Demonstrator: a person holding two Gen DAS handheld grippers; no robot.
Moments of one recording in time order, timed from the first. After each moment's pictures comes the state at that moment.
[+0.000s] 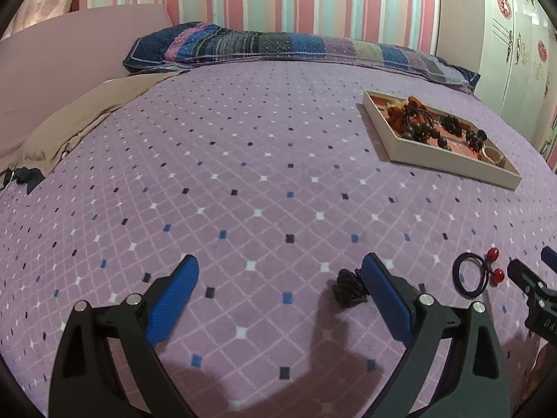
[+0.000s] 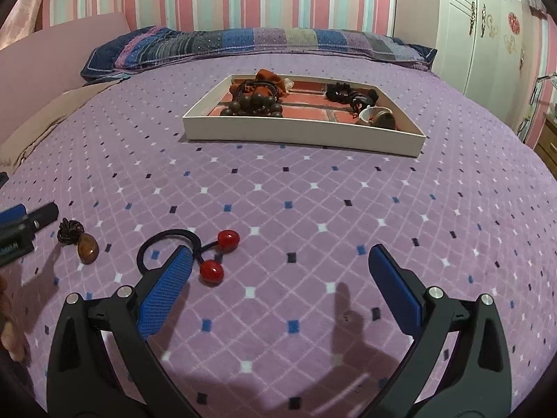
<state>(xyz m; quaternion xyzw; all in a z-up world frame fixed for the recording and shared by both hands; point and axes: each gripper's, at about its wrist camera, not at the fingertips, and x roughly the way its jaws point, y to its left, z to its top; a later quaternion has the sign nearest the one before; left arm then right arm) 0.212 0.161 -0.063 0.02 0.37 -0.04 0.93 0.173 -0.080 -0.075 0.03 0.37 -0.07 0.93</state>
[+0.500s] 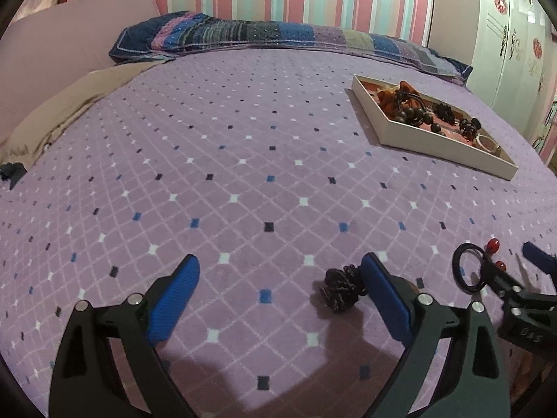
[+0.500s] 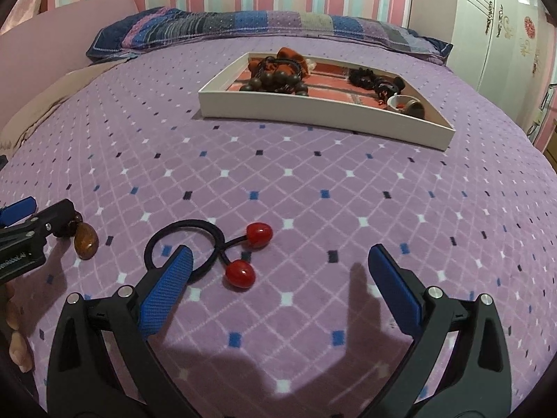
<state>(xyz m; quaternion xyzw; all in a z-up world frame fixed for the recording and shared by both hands) 0.222 0.157 -0.081 0.01 0.39 -0.08 0.92 0.193 -0.060 -0.094 0.01 0.40 -0.05 0.91</state>
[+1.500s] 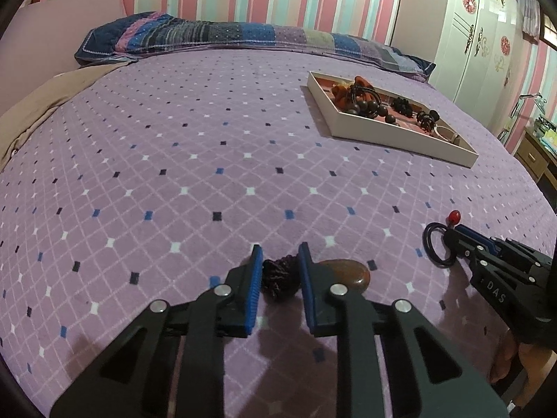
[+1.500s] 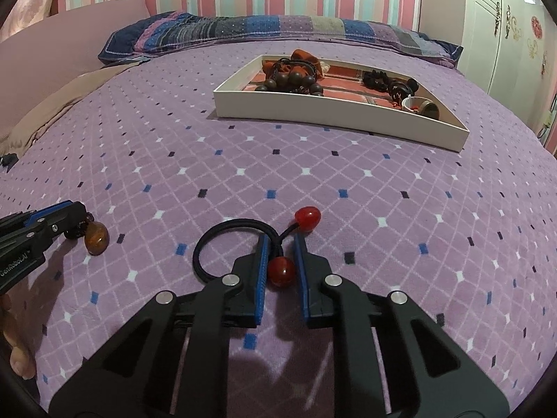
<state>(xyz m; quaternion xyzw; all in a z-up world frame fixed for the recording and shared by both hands) 0.208 0.146 -0.080 0.00 0.39 -0.15 0.91 0.187 -0.058 -0.095 0.02 0.38 -0.02 0.92</state>
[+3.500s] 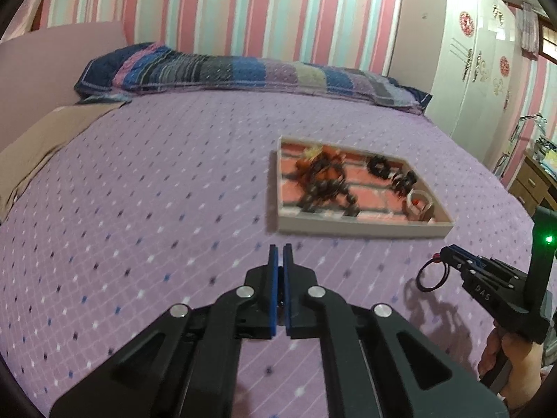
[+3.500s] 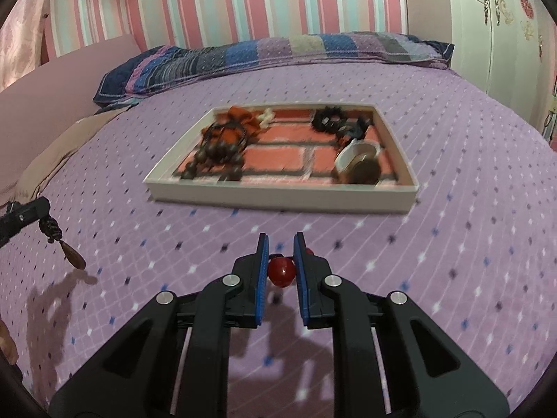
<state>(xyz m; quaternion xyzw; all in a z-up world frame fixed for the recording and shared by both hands) 0.244 0.061 0.019 -0.01 0.33 -0.15 0.93 0.236 -0.193 -0.036 0.06 0.34 -0.01 0.94</state>
